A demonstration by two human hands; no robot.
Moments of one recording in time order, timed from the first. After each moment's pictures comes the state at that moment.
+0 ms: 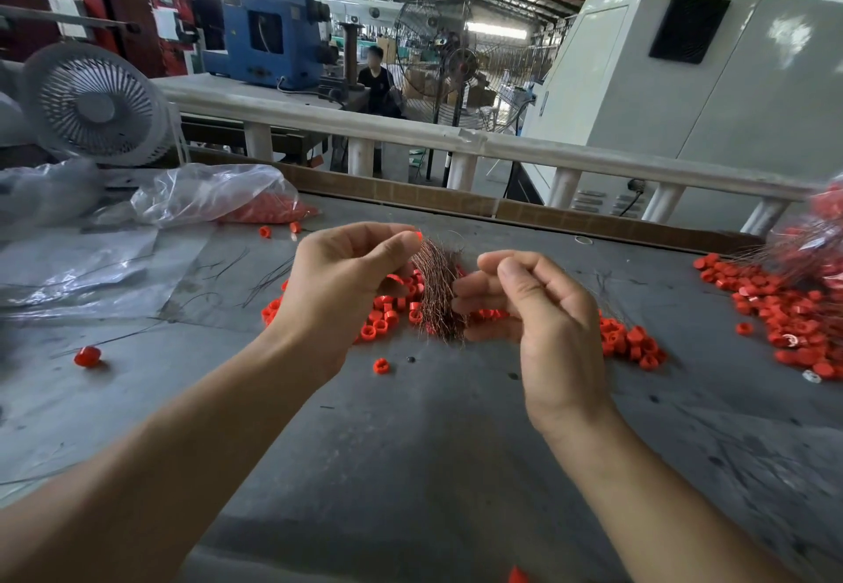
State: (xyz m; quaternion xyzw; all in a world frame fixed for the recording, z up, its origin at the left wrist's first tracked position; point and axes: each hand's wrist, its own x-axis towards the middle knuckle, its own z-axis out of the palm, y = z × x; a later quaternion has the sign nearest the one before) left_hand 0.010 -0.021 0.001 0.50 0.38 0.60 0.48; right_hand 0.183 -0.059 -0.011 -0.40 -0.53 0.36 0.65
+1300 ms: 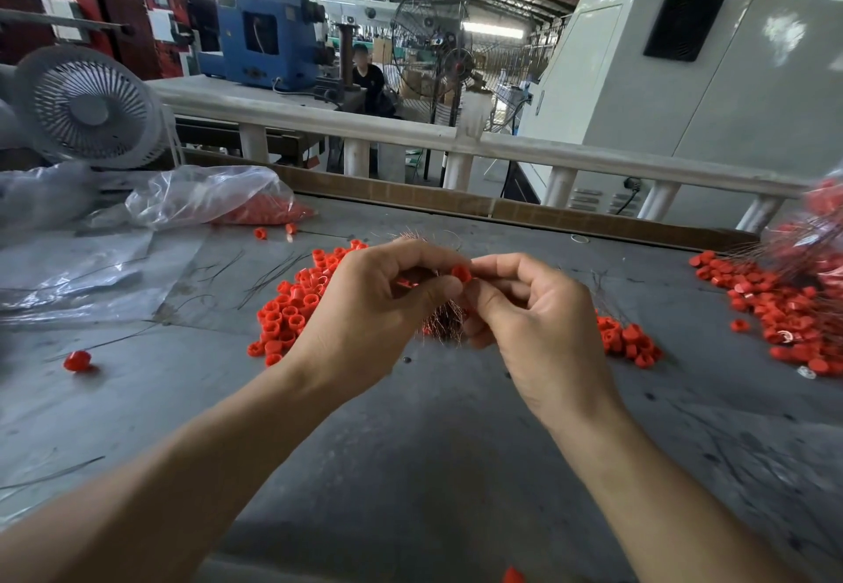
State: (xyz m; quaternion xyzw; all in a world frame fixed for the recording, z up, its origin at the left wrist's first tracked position) left_hand 0.020 -0.036 -0.005 0.74 0.32 0.51 0.31; right_hand 0.190 -0.061 -0.004 -0.47 -0.59 0.30 0.59
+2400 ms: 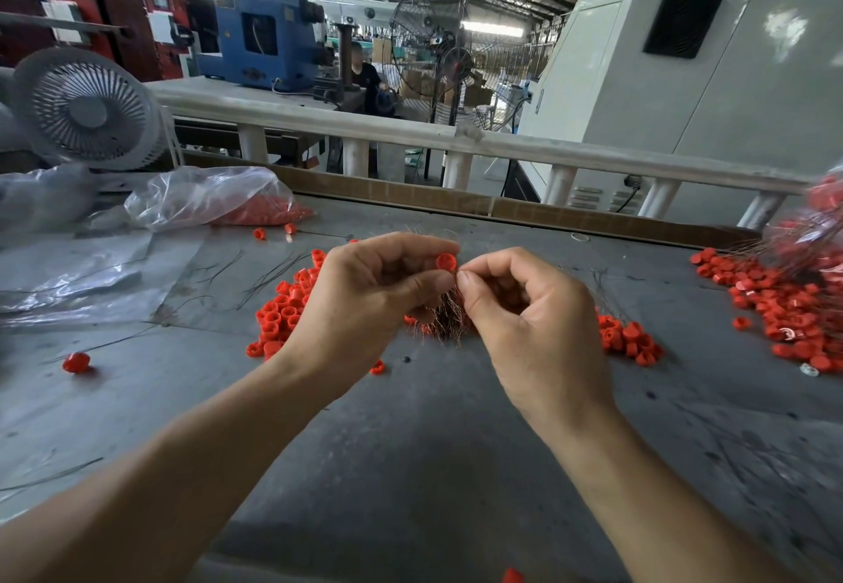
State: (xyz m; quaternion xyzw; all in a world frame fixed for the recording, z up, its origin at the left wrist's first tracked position) left_hand 0.022 -0.034 -0.004 0.63 0.29 0.56 0.45; right_hand 0.184 -0.070 0.001 -0.47 -0.66 0.15 0.57
